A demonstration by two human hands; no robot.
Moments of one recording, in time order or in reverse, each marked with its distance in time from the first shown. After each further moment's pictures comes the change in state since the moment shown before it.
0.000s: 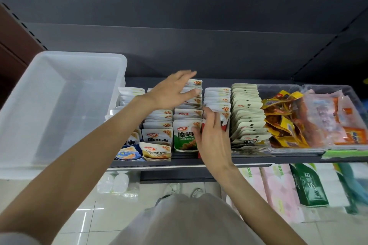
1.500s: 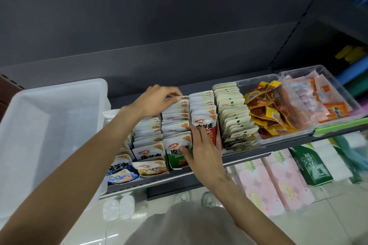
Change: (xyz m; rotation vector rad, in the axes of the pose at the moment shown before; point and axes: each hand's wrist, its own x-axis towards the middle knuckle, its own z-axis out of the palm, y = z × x) left_hand 0.025 -0.011 -0.004 -0.004 -0.064 0.171; right_hand -0.023 -0.006 0.002 -0.014 0.017 0.123
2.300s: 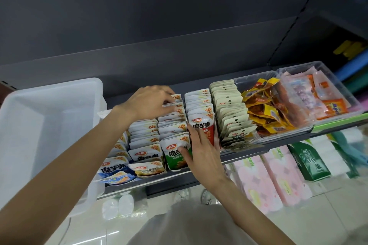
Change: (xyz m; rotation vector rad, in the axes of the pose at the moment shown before) left_hand -0.005 0.009 -0.010 0.413 -0.110 0.075; right_hand -0.002 0.004 -0.009 0.174 -0.233 0.024
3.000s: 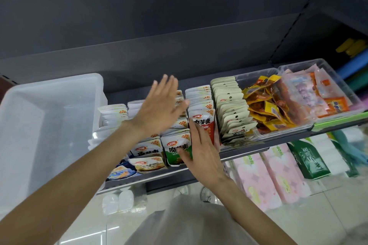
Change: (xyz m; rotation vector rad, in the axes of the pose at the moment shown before) left_hand -0.019 0.047 0.018 -0.101 0.084 -0.241; right_hand -0.004 0.004 0.011 -0.071 0.056 -0.027
